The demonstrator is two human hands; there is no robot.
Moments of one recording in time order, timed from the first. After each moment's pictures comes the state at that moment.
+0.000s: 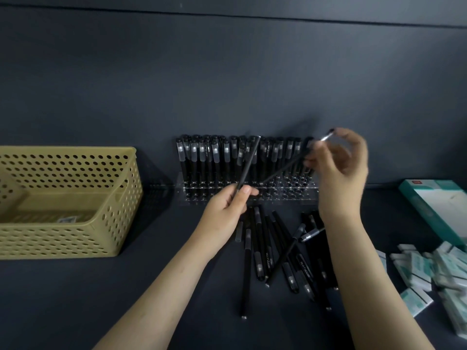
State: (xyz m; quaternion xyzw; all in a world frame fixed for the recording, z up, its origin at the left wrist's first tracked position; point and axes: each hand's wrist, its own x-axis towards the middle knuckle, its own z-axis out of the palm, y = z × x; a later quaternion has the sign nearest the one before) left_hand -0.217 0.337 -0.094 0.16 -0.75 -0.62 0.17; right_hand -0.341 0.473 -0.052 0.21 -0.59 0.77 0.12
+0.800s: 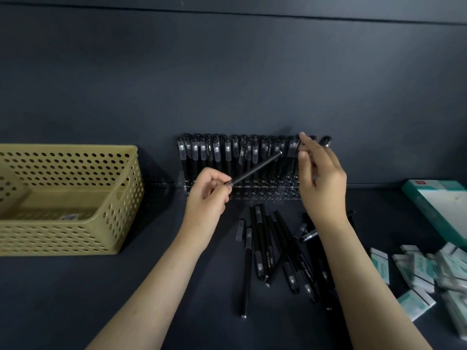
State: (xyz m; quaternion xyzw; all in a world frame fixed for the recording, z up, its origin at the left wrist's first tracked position) left_hand -0.215 0.321 -0.087 0.19 -0.66 -0.67 0.29; right_hand -0.354 0.467 -0.083 0.34 -0.76 0.49 0.27
